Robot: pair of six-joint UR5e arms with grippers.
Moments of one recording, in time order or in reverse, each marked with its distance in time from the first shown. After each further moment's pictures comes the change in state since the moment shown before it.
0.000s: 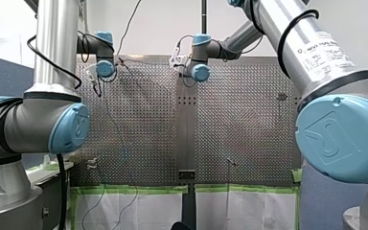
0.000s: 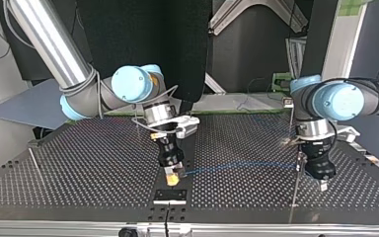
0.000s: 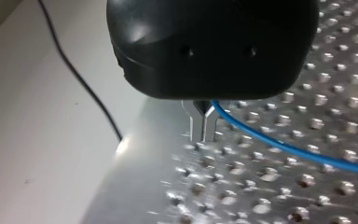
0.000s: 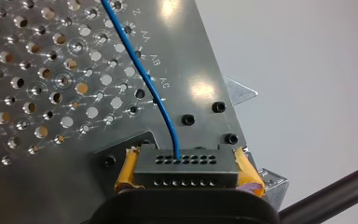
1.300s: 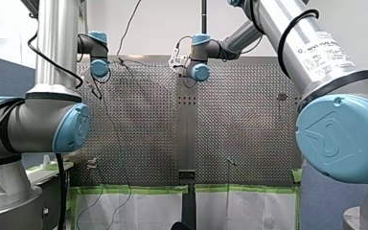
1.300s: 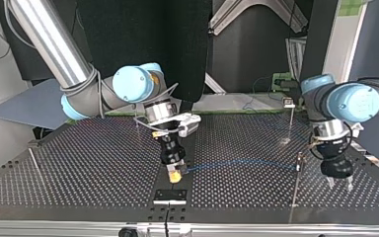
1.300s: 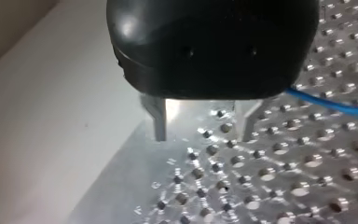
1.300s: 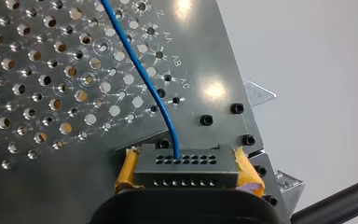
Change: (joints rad) left arm 0.069 0.014 -0.005 -0.024 -0.008 -0.283; right arm 0.004 0.000 0.000 0.038 -0.008 -0.011
